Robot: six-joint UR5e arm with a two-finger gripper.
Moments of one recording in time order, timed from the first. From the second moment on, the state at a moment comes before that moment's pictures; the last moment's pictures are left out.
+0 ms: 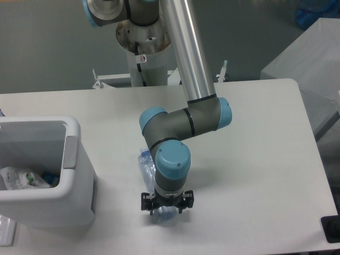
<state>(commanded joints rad) 2.33 -2.24 -1.51 -0.84 1.47 0.26</state>
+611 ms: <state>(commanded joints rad) 2.34 -2.20 -1.49 -0.84 1.45 0.28</state>
